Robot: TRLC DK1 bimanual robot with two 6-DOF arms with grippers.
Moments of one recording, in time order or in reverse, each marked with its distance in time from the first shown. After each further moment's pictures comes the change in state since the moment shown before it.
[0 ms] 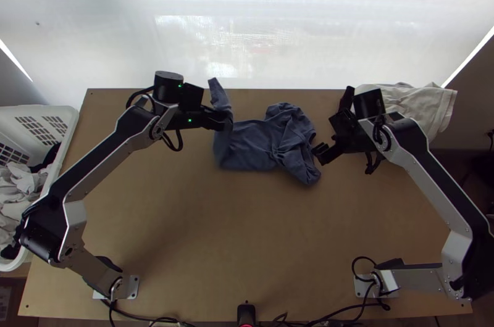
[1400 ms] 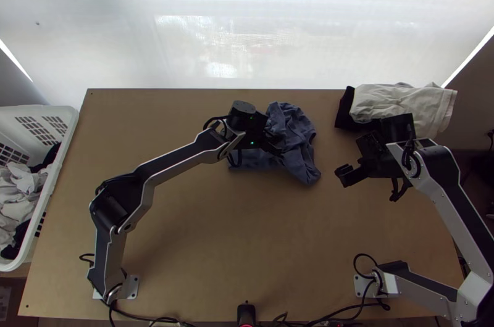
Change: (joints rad) left arm -0.288 0.370 0.118 0.339 -0.056 -0.082; right arm -0.119 -0.245 -0.194 -0.127 0.030 0.016
